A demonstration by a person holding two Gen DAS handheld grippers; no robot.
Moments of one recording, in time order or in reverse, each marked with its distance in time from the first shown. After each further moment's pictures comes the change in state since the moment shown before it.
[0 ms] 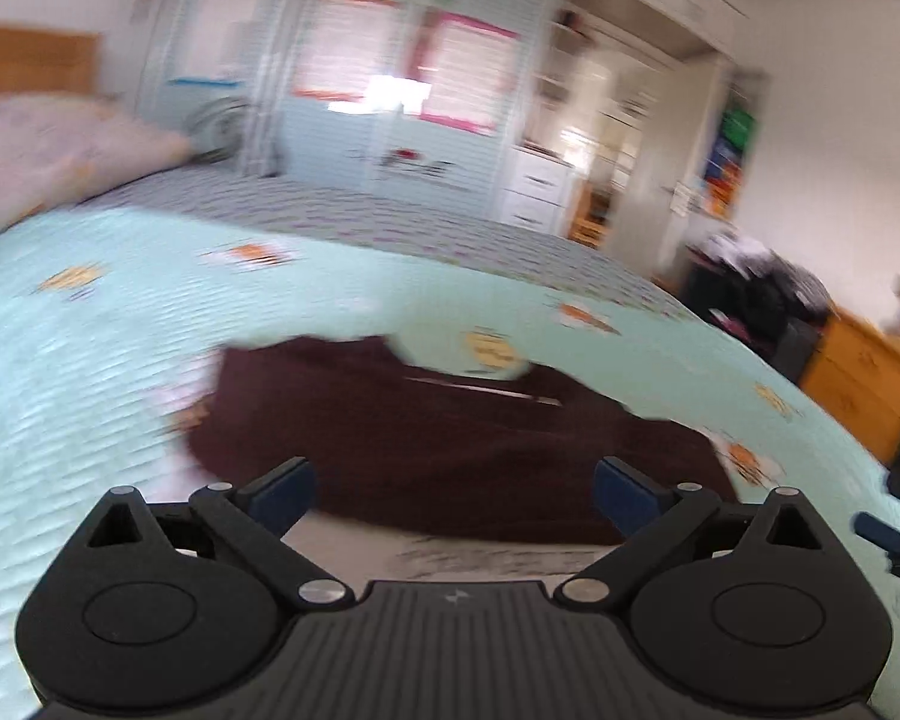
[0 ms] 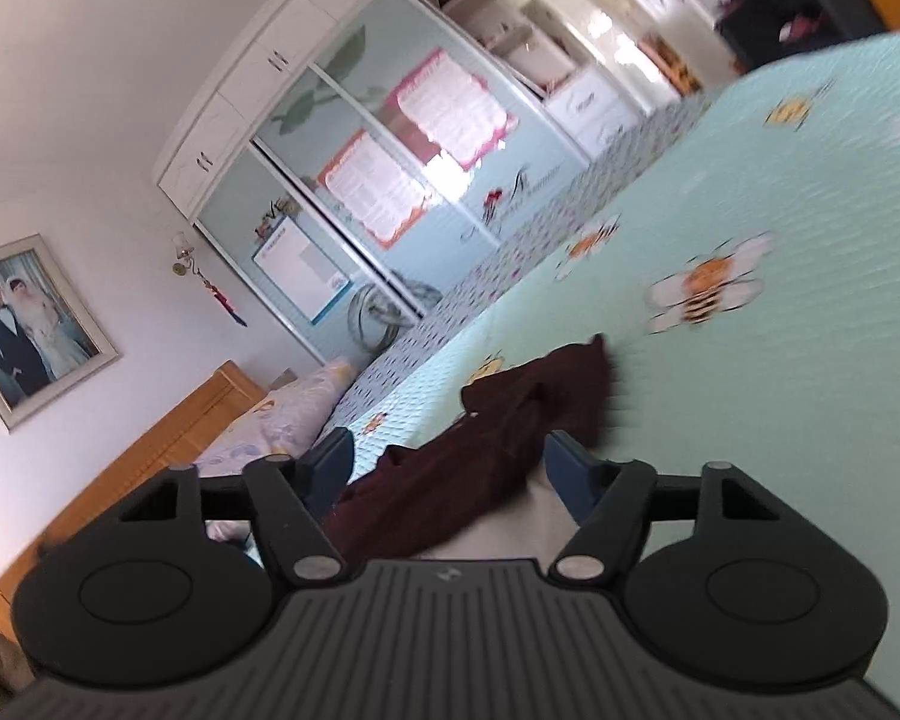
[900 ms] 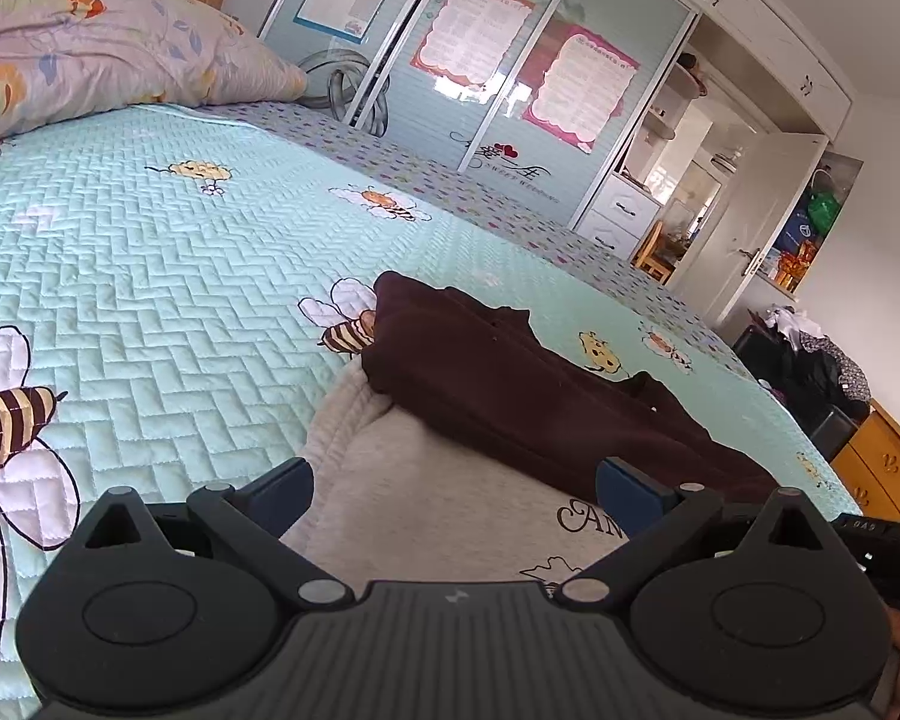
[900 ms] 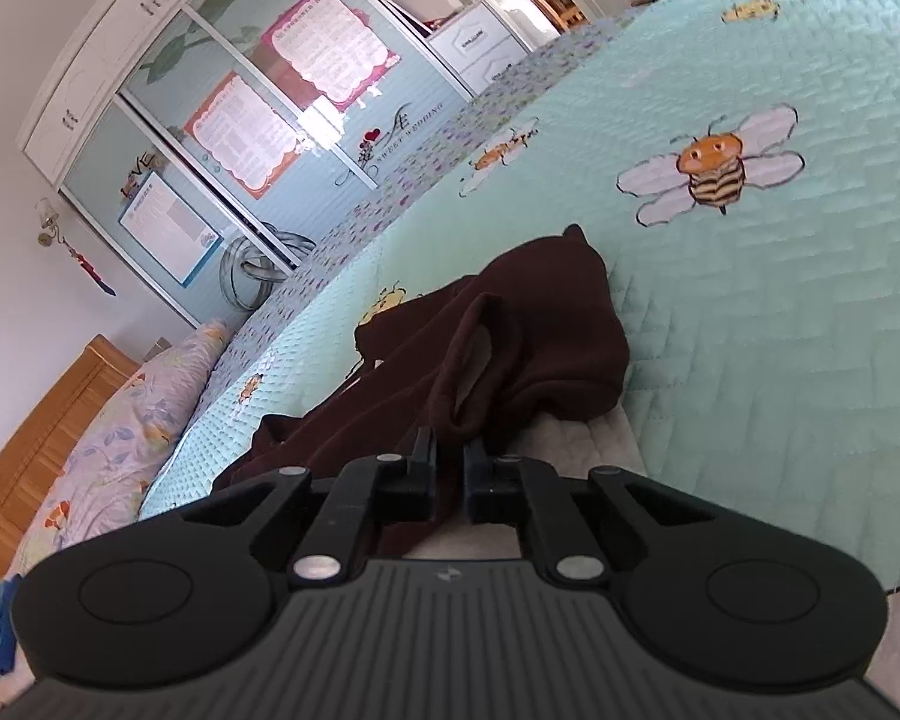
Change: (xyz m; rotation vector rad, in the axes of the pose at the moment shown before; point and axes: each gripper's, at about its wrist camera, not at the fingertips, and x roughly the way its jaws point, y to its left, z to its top) left arm -0.005 0.090 -0.031 -0.203 0.012 0.045; right arm 0.117 0.020 -0.041 0.050 0.067 -0.281
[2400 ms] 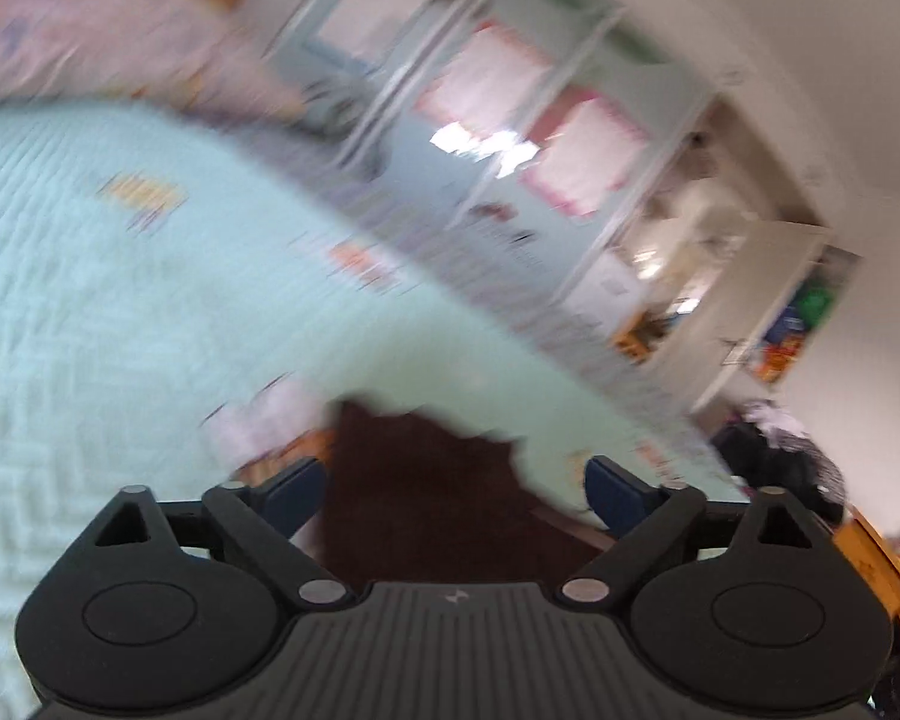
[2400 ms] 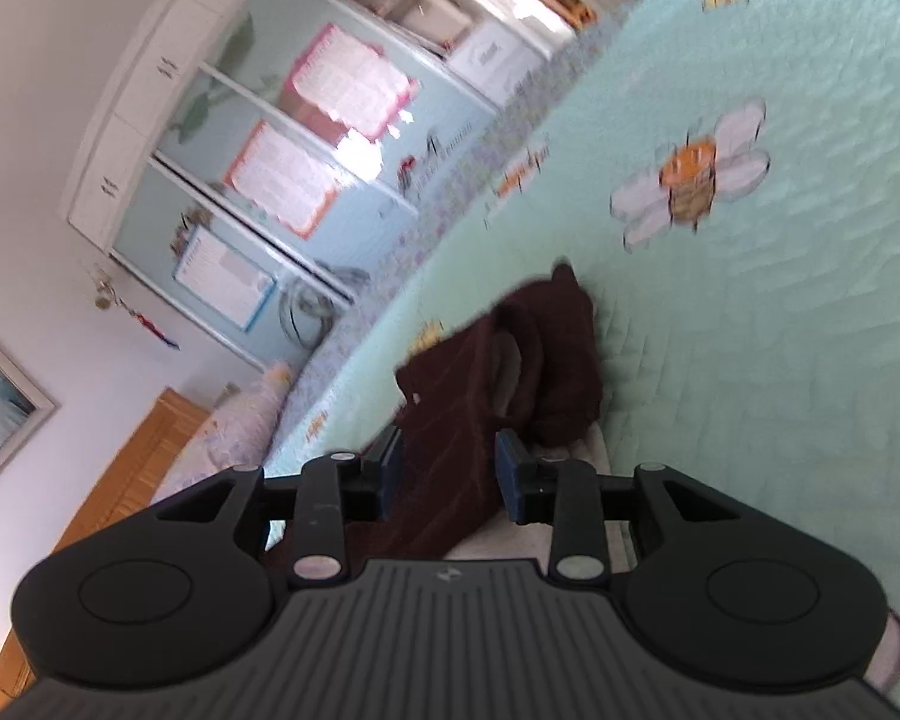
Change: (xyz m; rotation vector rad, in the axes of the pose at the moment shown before) left arm 0.100 -0.016 0.065 -0.097 -0.141 -0.098; right arm -0.052 -0.045 0.026 0.120 -0.064 0.156
